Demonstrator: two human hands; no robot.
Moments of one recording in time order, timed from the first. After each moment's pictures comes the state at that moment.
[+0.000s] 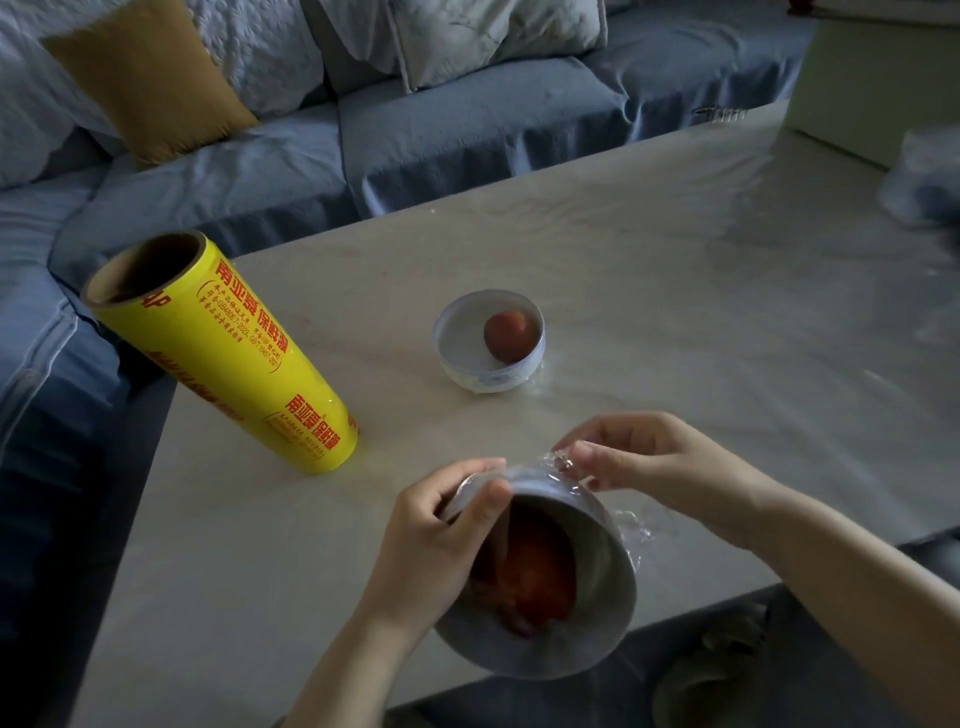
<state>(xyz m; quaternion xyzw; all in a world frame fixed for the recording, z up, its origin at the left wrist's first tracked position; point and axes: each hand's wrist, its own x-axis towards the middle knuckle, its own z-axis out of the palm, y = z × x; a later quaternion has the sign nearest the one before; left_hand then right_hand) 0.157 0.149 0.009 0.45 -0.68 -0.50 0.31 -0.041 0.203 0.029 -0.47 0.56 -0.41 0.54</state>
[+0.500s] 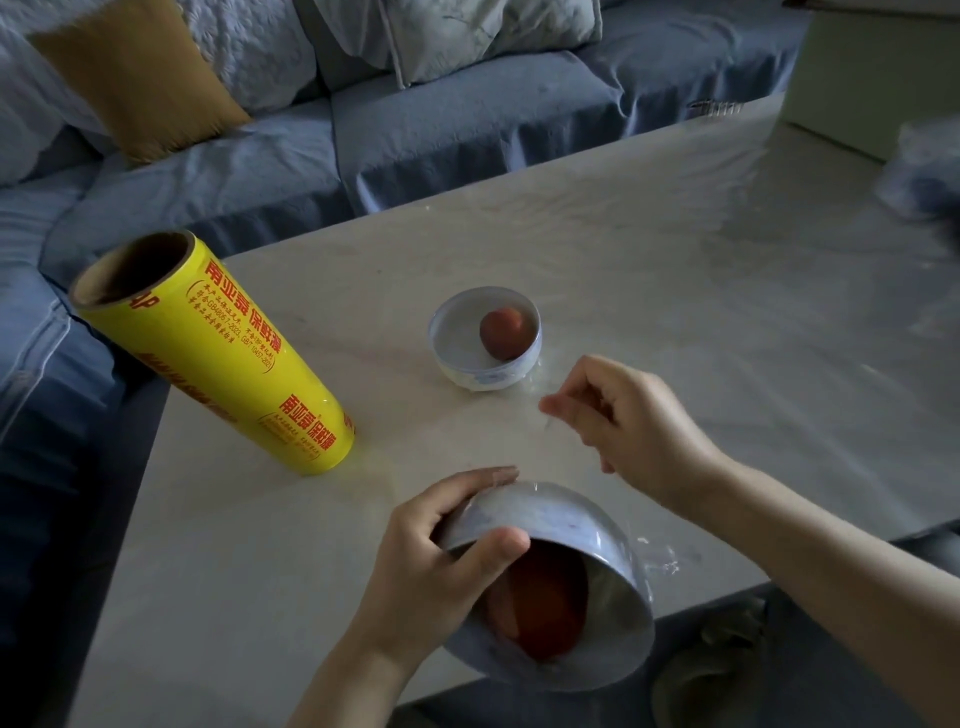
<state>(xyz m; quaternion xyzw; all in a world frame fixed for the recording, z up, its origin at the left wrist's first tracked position) 0.162 0.163 0.023 0.39 -0.71 -0.50 0.32 -0.028 0.182 0.035 -0.54 0.66 -0.44 0.28</state>
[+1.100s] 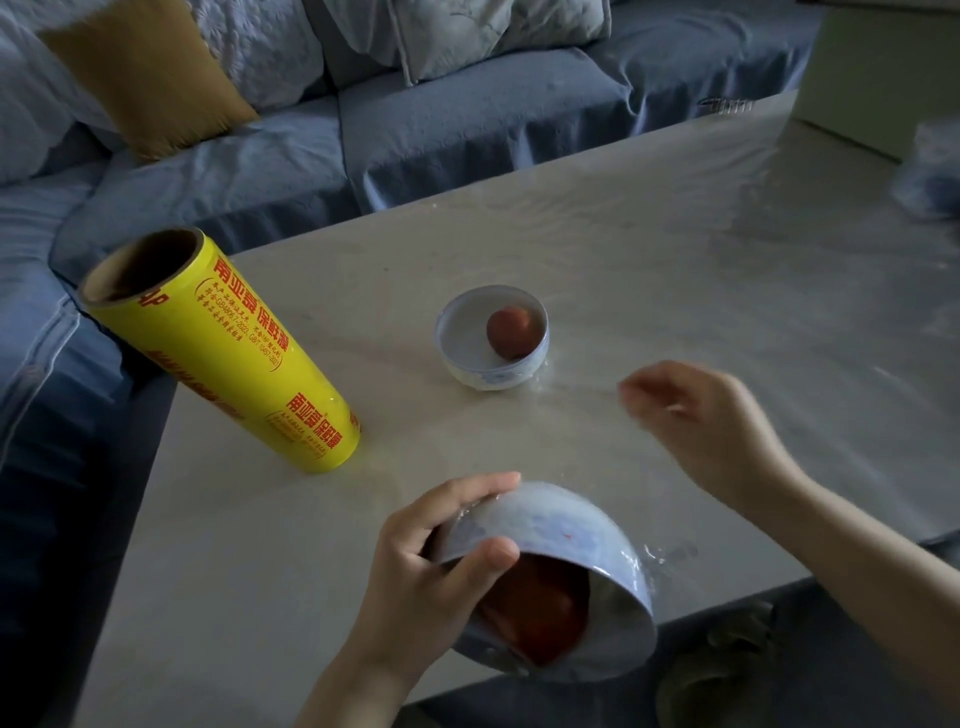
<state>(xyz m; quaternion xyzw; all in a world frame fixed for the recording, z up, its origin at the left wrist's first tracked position) 0.167 0.169 0.028 0.36 -0.73 -0.46 0.36 -0.057 0.196 0.016 -0.46 0.72 -0.46 0.22</state>
